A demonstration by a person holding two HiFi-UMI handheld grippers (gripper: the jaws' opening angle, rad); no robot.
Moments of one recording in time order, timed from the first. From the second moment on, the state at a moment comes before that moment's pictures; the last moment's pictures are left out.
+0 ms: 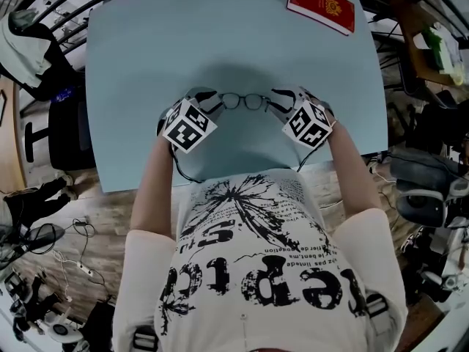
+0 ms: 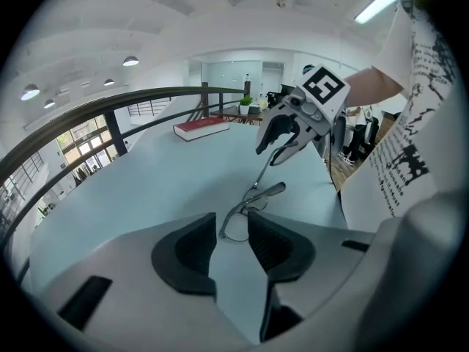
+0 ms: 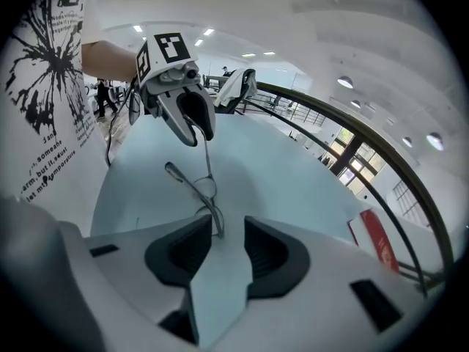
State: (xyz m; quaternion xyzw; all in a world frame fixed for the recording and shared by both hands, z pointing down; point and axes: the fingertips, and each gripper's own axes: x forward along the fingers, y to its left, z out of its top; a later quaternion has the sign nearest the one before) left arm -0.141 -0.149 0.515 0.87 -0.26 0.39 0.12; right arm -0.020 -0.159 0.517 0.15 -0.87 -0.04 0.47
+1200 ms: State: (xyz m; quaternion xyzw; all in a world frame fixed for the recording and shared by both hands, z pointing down) left arm -0.157 -0.126 0.286 0.88 -0.47 0.06 -0.06; right arm -0.030 -0.140 0.306 0.43 -0.89 -0.09 0.10
